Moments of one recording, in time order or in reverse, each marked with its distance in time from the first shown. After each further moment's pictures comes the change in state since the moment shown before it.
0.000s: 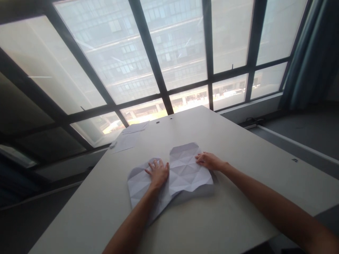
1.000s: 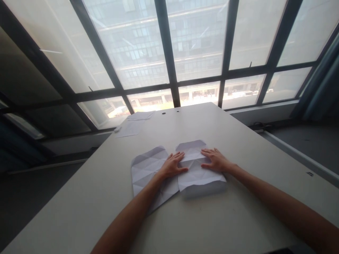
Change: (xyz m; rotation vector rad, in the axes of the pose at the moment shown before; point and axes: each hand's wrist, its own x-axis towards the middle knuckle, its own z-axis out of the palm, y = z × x) left_hand -0.011 0.019 -0.014 -0.500 -0.203 0.660; right_hand -0.003 0.023 0.003 -0.220 -0.213 -0.175
